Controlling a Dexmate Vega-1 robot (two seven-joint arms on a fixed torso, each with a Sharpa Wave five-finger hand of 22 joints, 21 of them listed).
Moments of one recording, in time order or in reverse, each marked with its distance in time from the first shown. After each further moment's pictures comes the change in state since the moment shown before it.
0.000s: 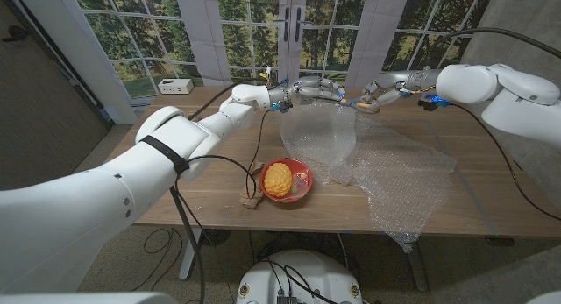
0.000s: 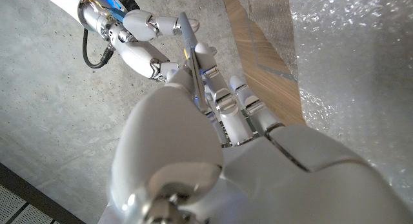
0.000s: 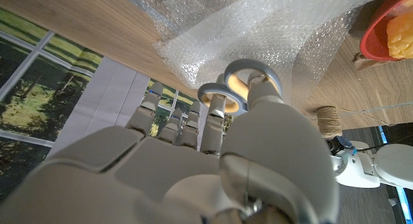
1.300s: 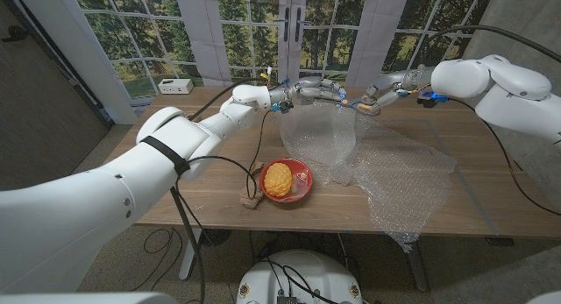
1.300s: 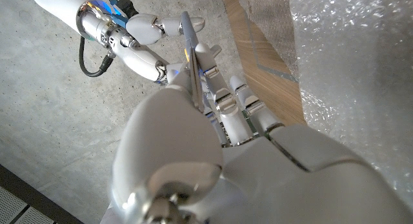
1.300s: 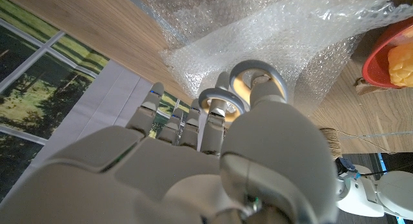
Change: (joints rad) left arm 0.002 -0.003 0.003 0.000 0.003 -0.010 0.004; left_hand 0.000 0.000 -0.004 -0.004 0.000 0.000 0.000 0.000 0.000 0.000 0.000 -0.007 0.005 -0.002 0.002 -0.007 0.000 0.000 0.000 0.000 0.000; right arm 0.062 0.036 -0.039 0.013 -0.106 0.008 0.120; right_hand 0.027 0.002 -0.001 0.001 0.004 0.061 -0.004 -0.001 -0.016 0.060 0.019 0.015 0.000 0.024 -0.005 0.006 0.000 0.009 -0.016 0.000 0.000
